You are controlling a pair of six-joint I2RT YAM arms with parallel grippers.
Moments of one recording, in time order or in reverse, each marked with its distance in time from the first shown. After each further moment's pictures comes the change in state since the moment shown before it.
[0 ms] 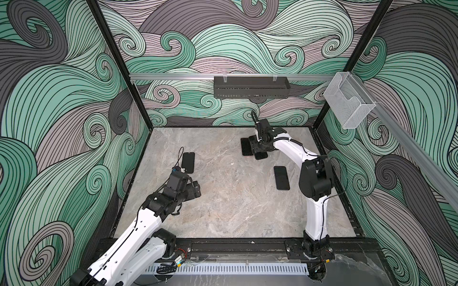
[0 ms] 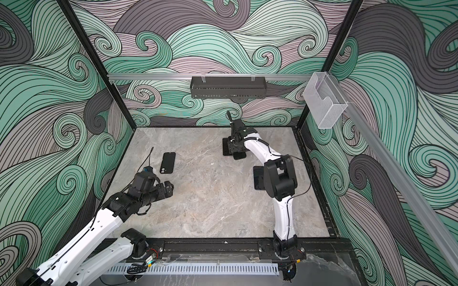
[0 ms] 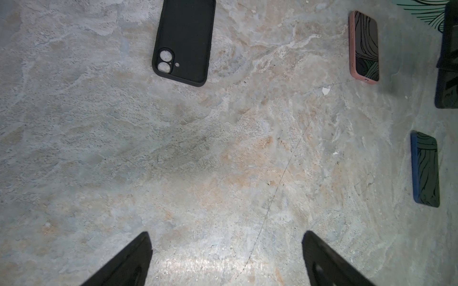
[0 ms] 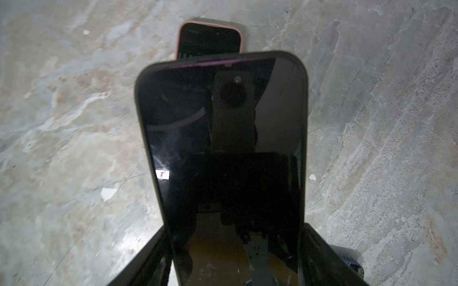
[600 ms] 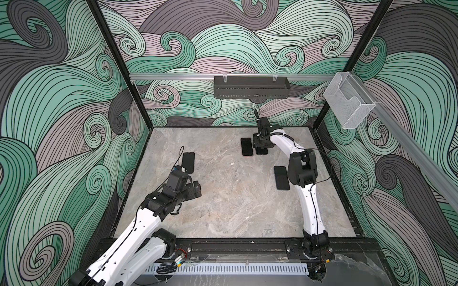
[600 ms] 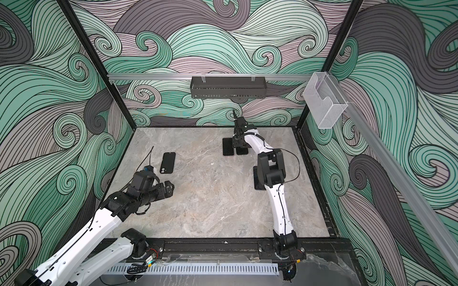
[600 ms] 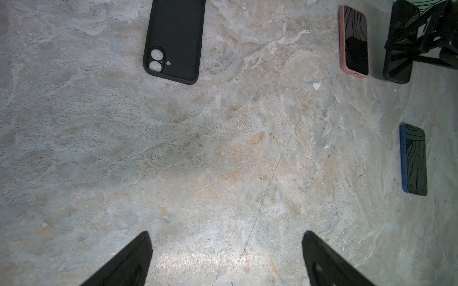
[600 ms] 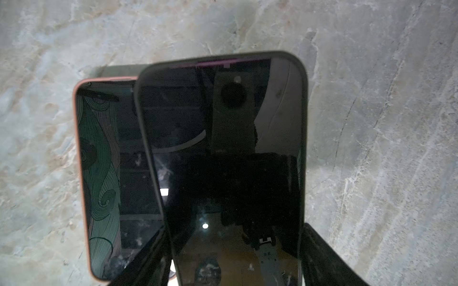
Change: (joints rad) left arm 0.000 0.000 0.023 -0.025 0.026 0.017; right arm -0.087 0.326 0.346 -0.051 0.010 0.077
